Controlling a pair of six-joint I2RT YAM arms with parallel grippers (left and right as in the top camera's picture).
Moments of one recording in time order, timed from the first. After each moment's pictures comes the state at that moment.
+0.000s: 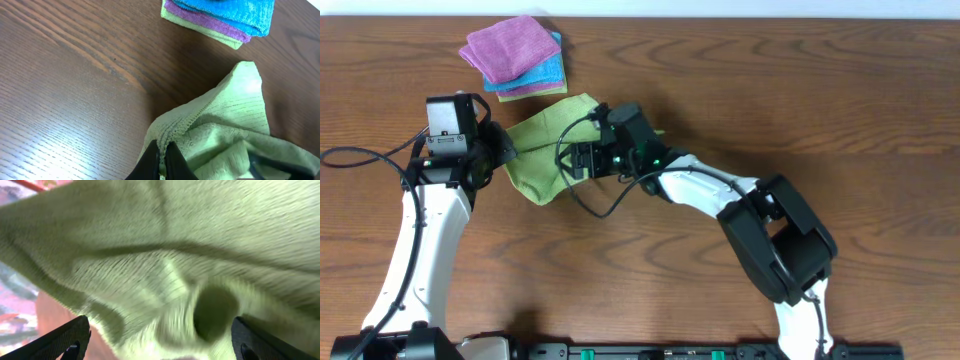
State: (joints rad) left arm 0.08 1.40 1.02 -0.56 0.03 -0.46; right arm 0.66 2.12 1.29 0.16 -0.49 0.62
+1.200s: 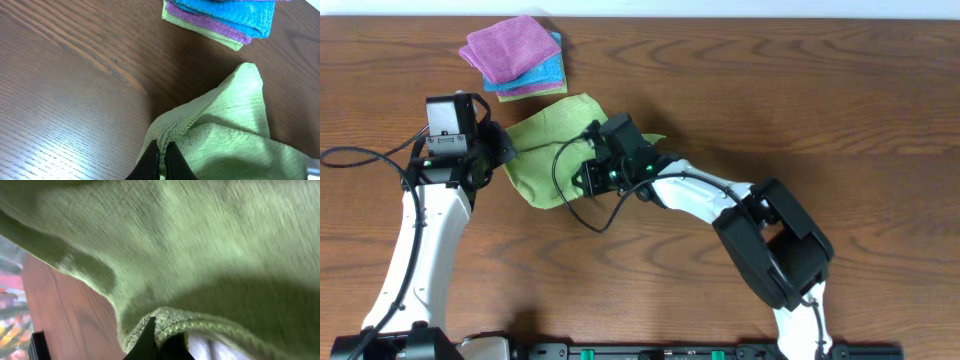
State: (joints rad) left arm 0.08 1.40 1.02 -0.55 0.02 -0.46; right arm 0.71 2.11 1.29 -0.04 -0.51 0.58
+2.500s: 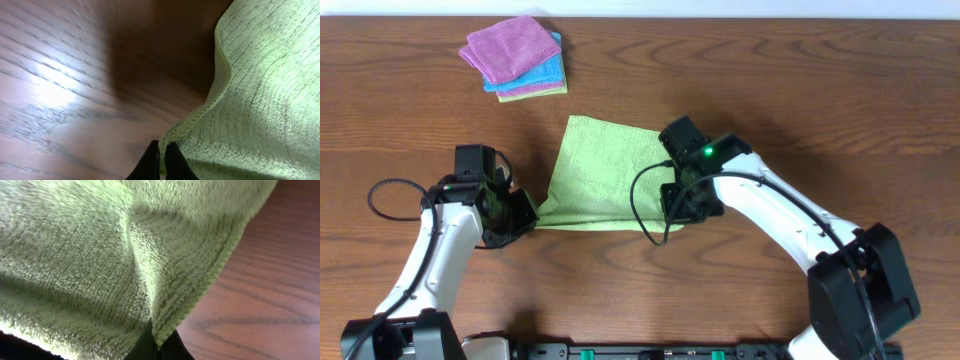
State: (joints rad) left arm 0.07 1.40 0.78 -0.80 0.27 -0.43; right arm 0.57 1.76 1.22 -0.99 -0.18 0.46
